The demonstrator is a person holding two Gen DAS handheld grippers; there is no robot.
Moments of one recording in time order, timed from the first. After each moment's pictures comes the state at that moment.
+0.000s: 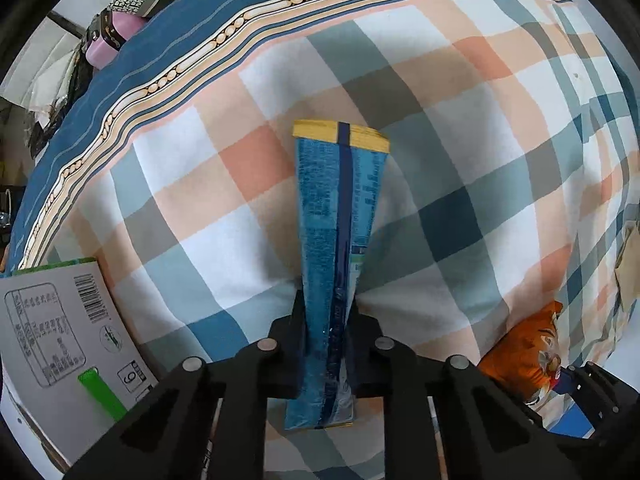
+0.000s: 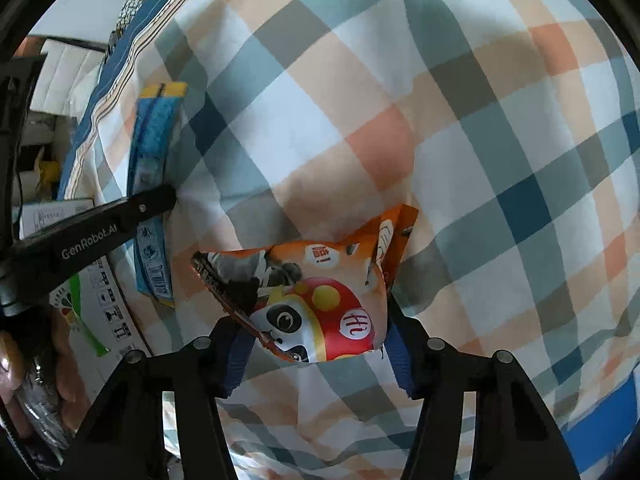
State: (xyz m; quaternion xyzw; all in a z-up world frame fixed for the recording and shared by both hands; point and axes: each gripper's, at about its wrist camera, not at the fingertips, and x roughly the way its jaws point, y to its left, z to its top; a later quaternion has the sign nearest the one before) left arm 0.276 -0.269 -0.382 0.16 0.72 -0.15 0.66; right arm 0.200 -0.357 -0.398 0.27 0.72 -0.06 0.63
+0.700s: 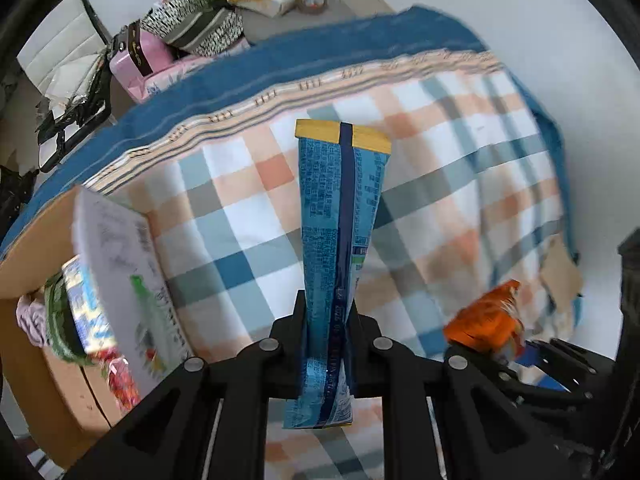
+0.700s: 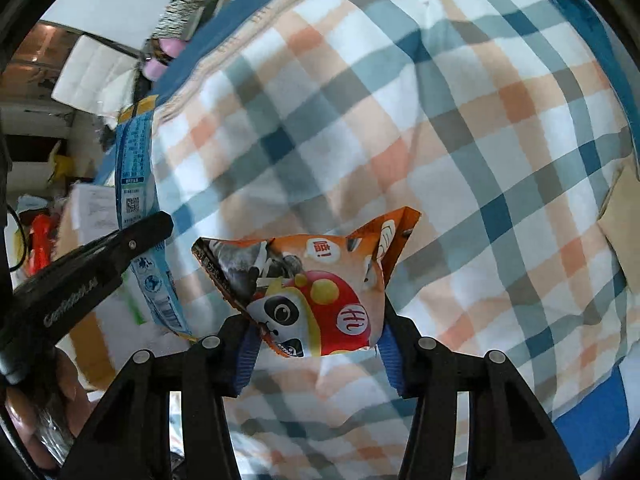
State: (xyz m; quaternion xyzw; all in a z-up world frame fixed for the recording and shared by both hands) left arm 0.229 -0.196 -0.250 0.05 0.66 -0.19 0.72; right arm 0.186 -0.347 -0.311 0.25 0.69 -0.04 0.68
